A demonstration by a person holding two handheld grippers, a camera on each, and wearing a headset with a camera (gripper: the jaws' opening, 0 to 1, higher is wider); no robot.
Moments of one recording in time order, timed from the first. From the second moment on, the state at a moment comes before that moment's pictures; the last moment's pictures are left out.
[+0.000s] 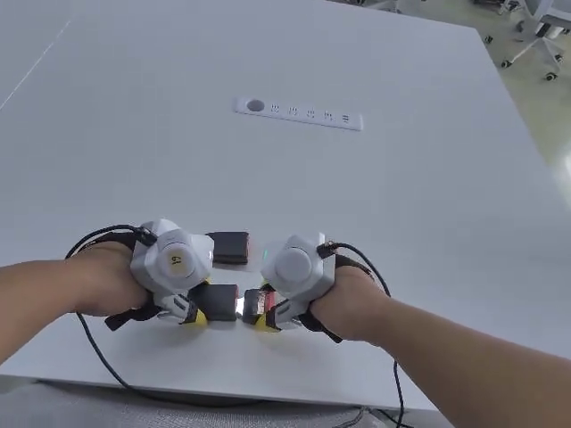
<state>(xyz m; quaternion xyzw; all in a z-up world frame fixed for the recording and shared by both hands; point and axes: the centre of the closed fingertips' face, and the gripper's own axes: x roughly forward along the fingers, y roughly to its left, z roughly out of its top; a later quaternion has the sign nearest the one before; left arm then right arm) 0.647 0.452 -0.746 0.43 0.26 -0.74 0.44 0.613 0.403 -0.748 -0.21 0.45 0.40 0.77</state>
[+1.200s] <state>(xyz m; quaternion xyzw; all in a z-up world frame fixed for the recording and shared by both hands) 0.659 0.438 -0.696 0.39 0.23 -0.74 0.49 0.621 0.392 -0.705 -0.20 0.42 0.38 0.80</state>
